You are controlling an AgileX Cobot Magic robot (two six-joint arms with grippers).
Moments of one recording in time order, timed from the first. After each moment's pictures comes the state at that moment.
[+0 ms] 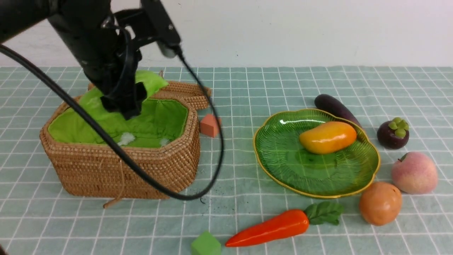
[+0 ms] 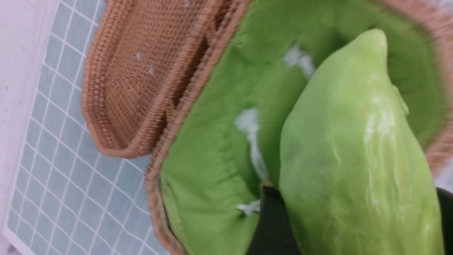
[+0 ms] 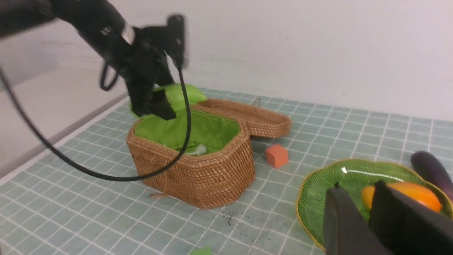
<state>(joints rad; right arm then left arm) 0.21 0.37 -0.92 0.53 0.83 -0.30 -0.37 1.69 -1.63 0.24 1.06 0.68</state>
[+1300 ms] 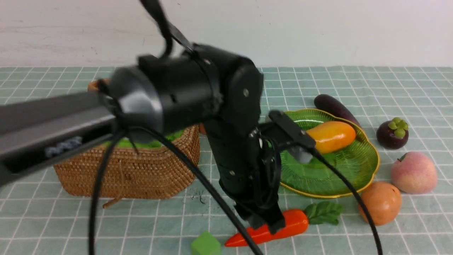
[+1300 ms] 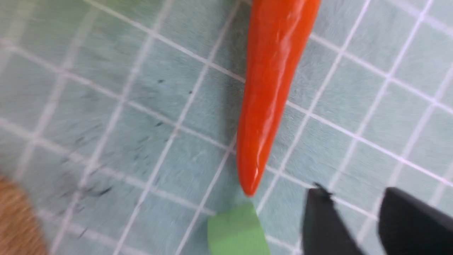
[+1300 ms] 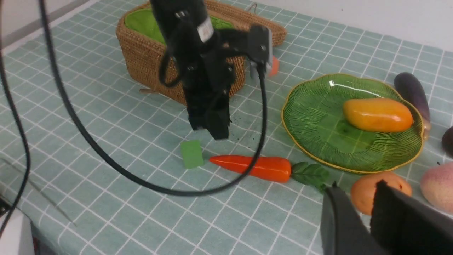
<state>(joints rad) 0.21 0.37 -1.12 0.39 1.27 -0.26 -0.78 1.89 -1.56 -0.12 1.09 0.32</state>
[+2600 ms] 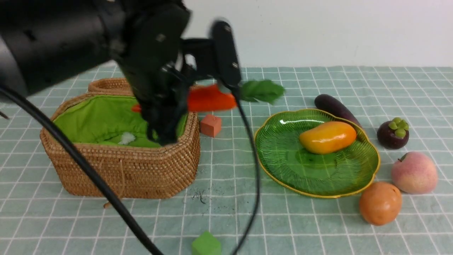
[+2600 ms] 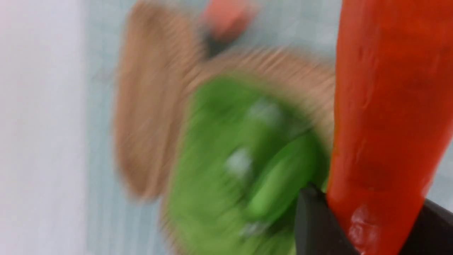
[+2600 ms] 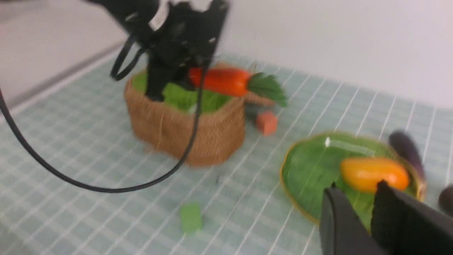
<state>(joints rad) 0.21 0.37 -1.11 0.42 1.06 -0.26 -0.66 1.61 -1.56 0.48 1.09 0.51</state>
